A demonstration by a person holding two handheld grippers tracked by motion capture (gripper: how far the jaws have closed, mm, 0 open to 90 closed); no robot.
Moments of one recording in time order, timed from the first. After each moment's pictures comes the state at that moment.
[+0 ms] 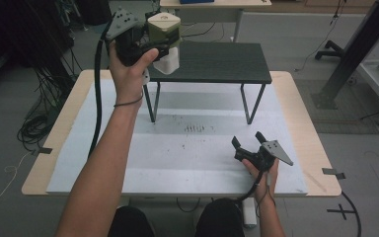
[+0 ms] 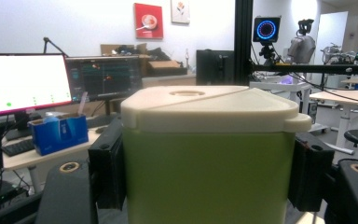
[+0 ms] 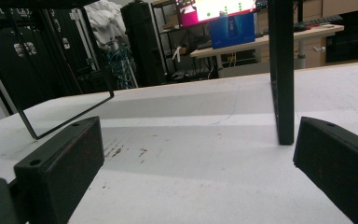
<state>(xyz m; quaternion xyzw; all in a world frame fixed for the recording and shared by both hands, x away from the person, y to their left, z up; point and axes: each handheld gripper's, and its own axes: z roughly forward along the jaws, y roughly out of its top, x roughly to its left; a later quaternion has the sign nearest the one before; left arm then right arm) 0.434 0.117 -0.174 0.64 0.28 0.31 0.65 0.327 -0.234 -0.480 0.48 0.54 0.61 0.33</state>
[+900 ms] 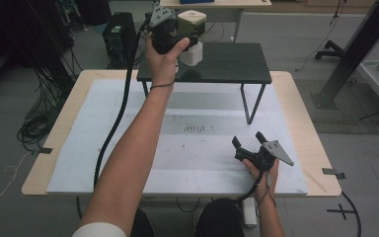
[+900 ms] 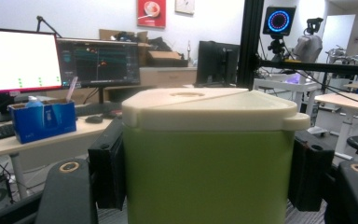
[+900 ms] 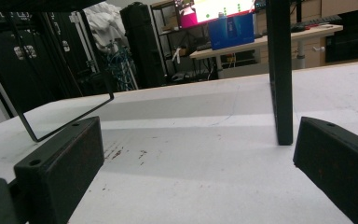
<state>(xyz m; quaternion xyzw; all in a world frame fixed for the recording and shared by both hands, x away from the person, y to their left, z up) 0.495 0.060 -0.199 0.64 0.31 0.29 0.64 0.327 -0.234 -0.480 0.48 0.54 0.61 0.33</state>
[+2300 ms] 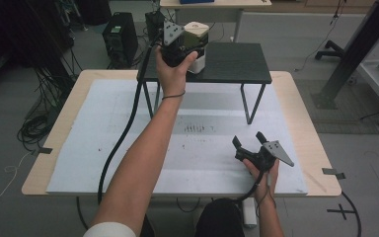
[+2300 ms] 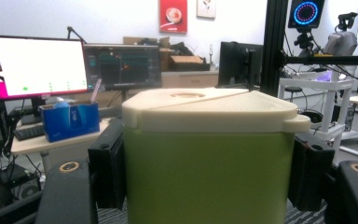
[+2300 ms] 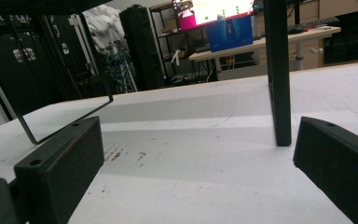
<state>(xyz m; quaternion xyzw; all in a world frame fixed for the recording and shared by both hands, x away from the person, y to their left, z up) 0.493 0.043 -0.237 0.61 0.32 0.34 0.63 0.327 -0.235 -0.480 0.48 0.54 0.61 0.33</state>
